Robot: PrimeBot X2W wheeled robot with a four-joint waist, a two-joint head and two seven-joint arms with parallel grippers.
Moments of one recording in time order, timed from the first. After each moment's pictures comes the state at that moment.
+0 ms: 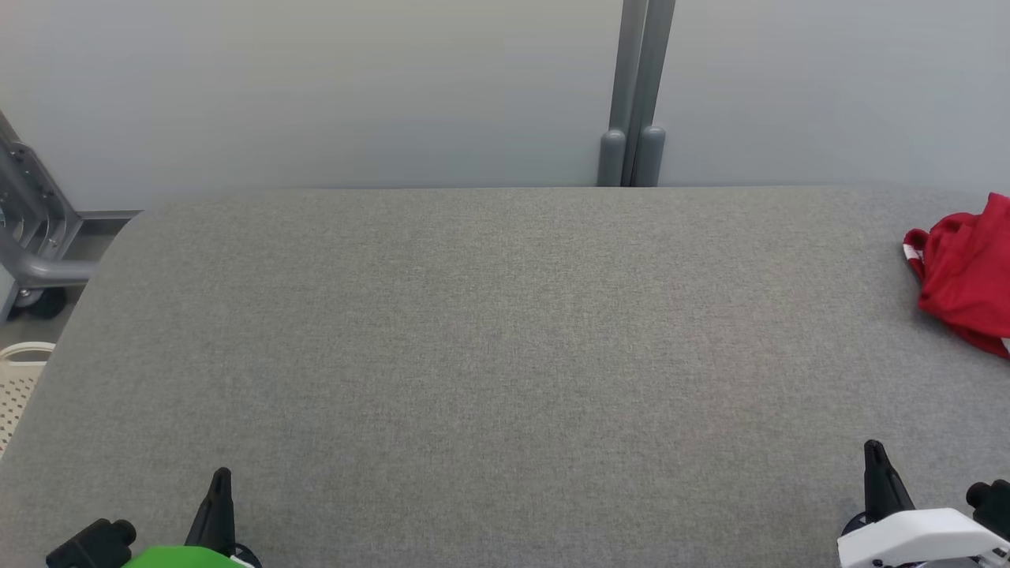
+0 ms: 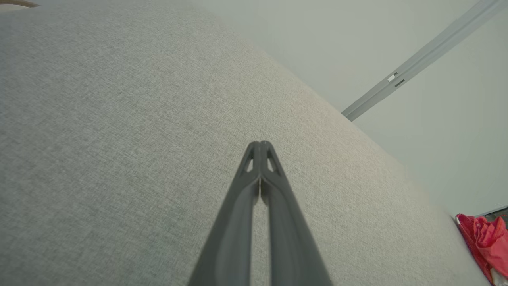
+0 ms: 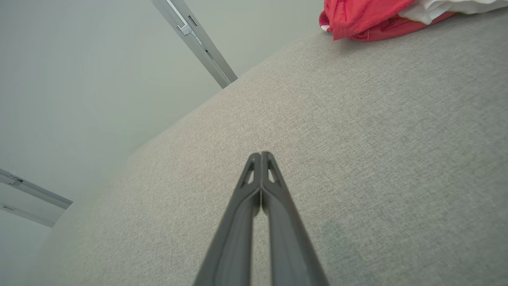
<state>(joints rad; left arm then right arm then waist) 0.02 0.17 -0.05 0.39 -0.86 -0.12 -0.12 0.06 -0.02 -0.20 0.31 0.59 0.13 -0.11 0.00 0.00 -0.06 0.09</state>
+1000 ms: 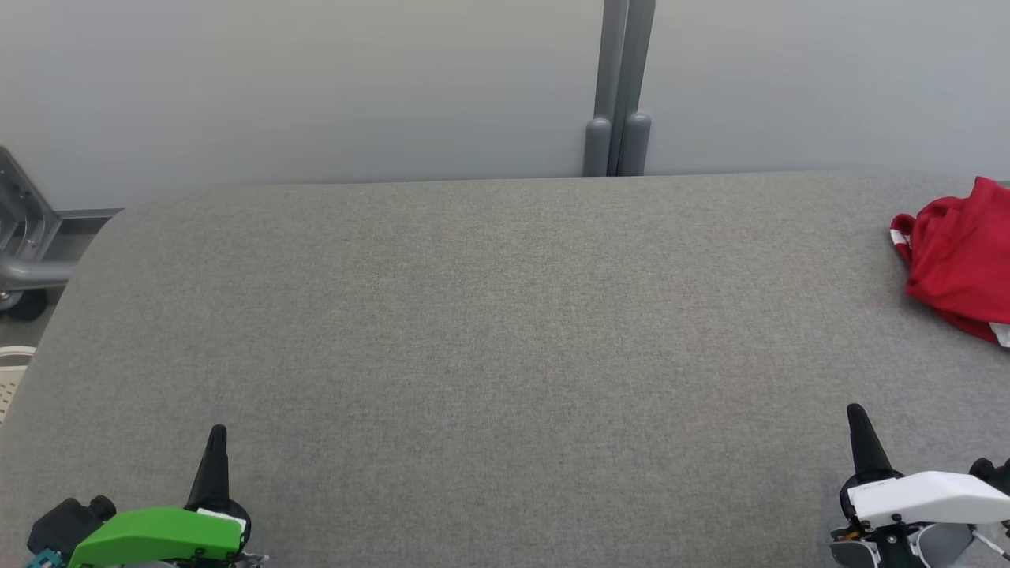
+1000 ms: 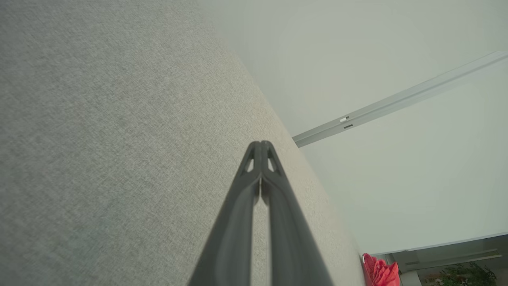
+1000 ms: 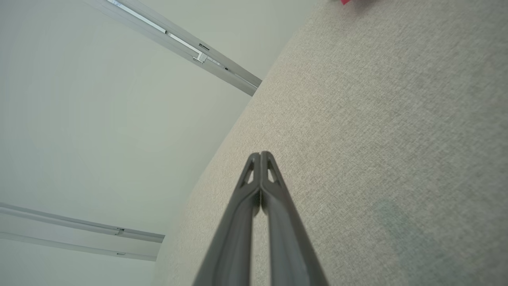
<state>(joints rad) -0.03 0.12 0.01 0.34 -1.15 -0.12 -0.03 -0.01 -0.03 -0.17 0.29 1.00 0.13 -0.02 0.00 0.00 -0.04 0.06</state>
